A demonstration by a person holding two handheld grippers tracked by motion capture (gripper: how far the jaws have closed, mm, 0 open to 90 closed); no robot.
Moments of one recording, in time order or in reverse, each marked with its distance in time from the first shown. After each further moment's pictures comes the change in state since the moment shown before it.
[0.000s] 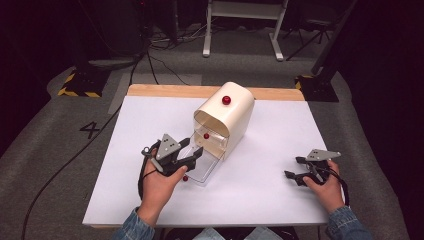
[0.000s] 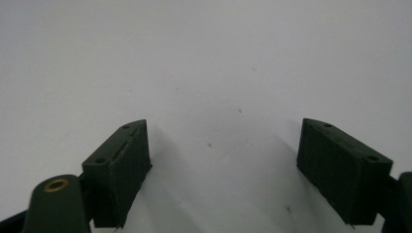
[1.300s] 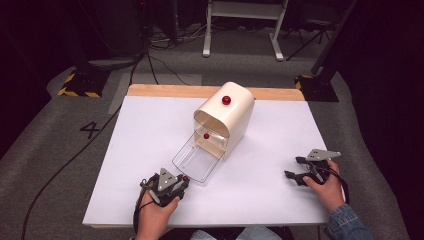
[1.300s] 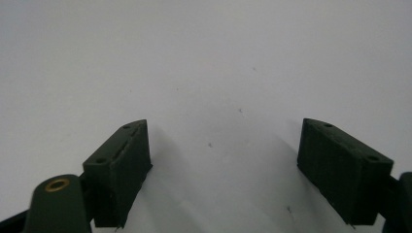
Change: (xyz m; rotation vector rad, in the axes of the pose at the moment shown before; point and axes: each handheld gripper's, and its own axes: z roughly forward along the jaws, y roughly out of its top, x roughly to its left) left arm -0.006 -0.102 -0.021 0.253 0.098 -0.013; right arm -0.001 0.000 0.000 0.002 0.005 0.003
